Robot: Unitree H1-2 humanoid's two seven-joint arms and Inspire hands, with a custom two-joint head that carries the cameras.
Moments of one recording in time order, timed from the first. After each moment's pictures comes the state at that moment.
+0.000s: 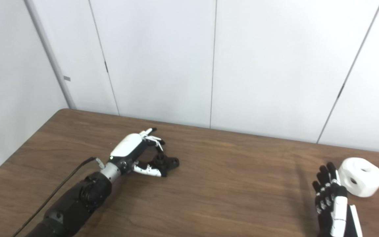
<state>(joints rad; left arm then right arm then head) -0.47 0.44 -0.26 0.56 0.55 -0.36 0.14 -0.07 -0.08 -0.12 0.01 0.23 -0.12 0.10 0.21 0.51</state>
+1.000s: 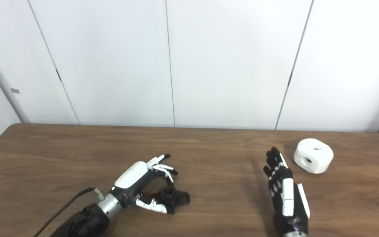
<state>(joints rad) -0.38 0.32 -0.35 0.37 0.55 -0.44 -0.01 -0.04 -0.03 -0.08 -0.06 0.19 -0.10 0.07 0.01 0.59</state>
